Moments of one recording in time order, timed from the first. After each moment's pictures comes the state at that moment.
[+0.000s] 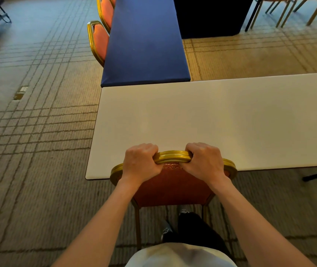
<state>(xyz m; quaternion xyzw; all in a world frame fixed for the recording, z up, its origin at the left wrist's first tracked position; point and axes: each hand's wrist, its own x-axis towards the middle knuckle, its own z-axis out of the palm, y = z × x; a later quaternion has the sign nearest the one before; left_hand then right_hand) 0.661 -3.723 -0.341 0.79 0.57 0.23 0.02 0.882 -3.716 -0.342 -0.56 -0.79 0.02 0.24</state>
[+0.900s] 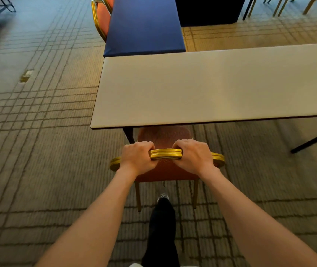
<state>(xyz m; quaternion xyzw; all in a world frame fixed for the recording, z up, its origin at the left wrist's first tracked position) 0.677 -3.954 -0.382 0.76 0.63 0.11 0.10 0.896 -3.941 -0.389 -0.56 -0.82 0.09 0.13</state>
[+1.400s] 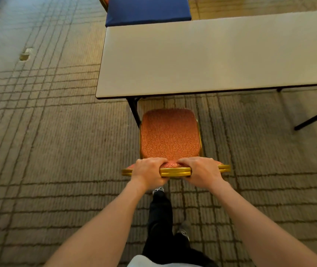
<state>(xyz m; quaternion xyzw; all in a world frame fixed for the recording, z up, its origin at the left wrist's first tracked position) 0.685 -4.117 -0.444 0.78 0.60 0.01 0.21 0.905 -4.106 -0.435 -0.53 -0.83 0.18 0.01</state>
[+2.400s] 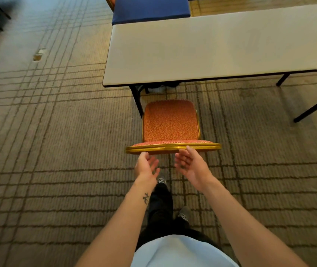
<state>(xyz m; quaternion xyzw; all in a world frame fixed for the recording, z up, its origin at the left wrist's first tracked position) 0.737 -4.219 -0.416 -0.09 0.66 0.48 0.57 0.894 -4.217 -0.421 -0.52 -0.07 0.75 0.40</state>
